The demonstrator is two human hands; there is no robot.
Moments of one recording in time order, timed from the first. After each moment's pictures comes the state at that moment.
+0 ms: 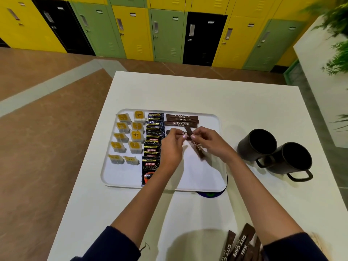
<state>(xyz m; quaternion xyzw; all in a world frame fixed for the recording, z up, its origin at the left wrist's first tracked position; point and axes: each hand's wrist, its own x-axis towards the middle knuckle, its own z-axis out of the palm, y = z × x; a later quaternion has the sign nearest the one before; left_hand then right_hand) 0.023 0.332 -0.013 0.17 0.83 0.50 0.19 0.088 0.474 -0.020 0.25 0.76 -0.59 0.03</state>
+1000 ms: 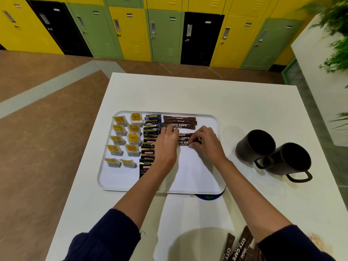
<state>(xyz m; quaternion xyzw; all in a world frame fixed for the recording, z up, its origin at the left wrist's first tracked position) 0.005 0.339 -0.026 0.36 0.92 0.15 0.03 0.084 0.466 -0.039 0.25 0.90 -0.37 -0.05</state>
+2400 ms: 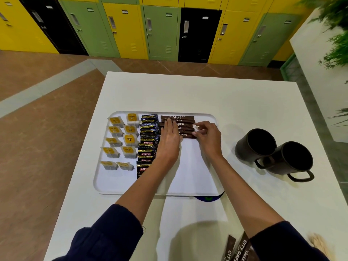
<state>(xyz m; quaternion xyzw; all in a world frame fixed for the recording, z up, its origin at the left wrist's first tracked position) -0.005 0.354 -0.046 0.37 0.91 0.14 0.13 0.067 0.471 -0.053 0.39 0.76 -0.47 -0.20</state>
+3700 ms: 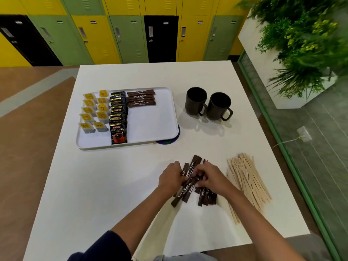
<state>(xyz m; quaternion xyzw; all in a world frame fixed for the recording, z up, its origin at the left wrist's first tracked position) 0.268 0.269 -0.021 0.34 0.86 0.16 0.35 0.389 0.382 -0.013 0.31 0.85 -0.41 0.11</state>
